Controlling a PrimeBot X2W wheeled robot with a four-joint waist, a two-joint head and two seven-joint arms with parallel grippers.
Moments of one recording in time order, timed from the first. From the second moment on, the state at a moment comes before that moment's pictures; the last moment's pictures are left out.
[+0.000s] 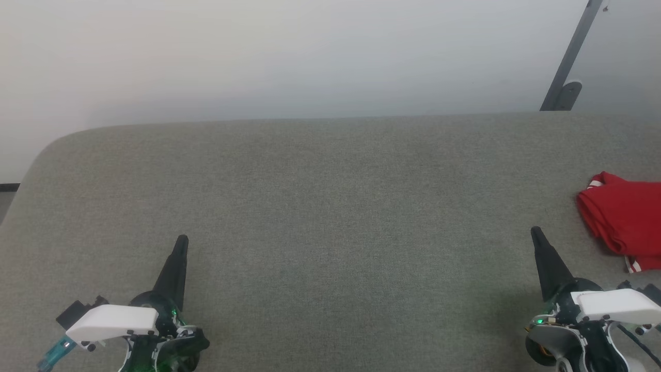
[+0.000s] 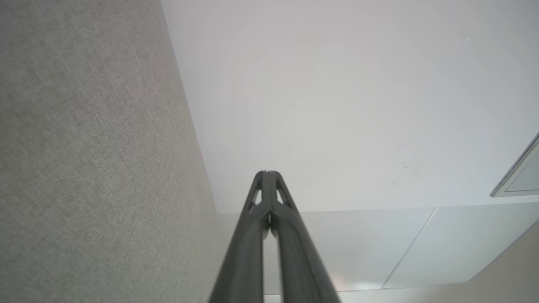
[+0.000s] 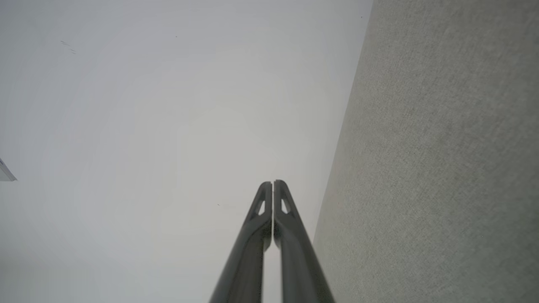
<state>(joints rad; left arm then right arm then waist) -0.10 0.06 0.10 0.25 -1.62 -0.13 0.11 -0.11 -0.05 -0.11 0.25 1.61 0.13 0.11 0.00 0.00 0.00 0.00</state>
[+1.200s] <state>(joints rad) -0.10 0.05 0.11 0.25 -1.62 -0.13 0.11 -0.11 -0.05 -0.11 0.25 1.61 0.13 0.11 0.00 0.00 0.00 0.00</state>
